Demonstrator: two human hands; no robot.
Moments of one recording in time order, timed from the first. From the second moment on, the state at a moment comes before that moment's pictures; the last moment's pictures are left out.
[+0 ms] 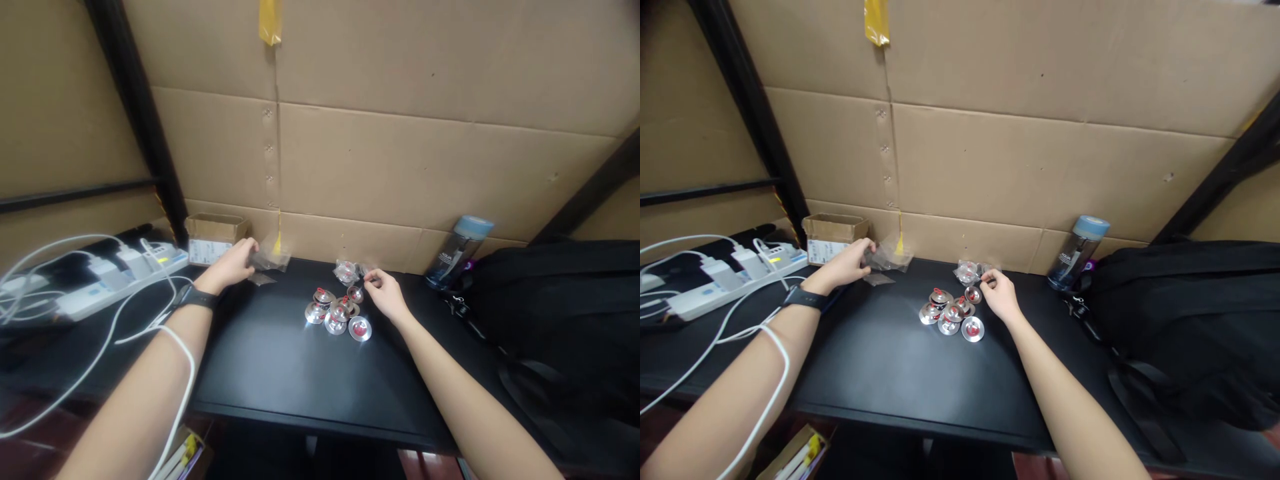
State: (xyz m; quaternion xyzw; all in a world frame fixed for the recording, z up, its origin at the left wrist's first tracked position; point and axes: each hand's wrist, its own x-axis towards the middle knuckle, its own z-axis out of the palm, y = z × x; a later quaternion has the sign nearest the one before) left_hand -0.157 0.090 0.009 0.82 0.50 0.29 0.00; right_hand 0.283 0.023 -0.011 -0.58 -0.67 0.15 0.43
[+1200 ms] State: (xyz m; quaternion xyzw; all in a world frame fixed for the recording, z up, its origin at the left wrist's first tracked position) left_hand -0.037 0.021 0.018 0.84 0.39 0.38 0.01; right_hand 0.258 0.028 -0.008 -0.40 -0.74 0.23 0.49
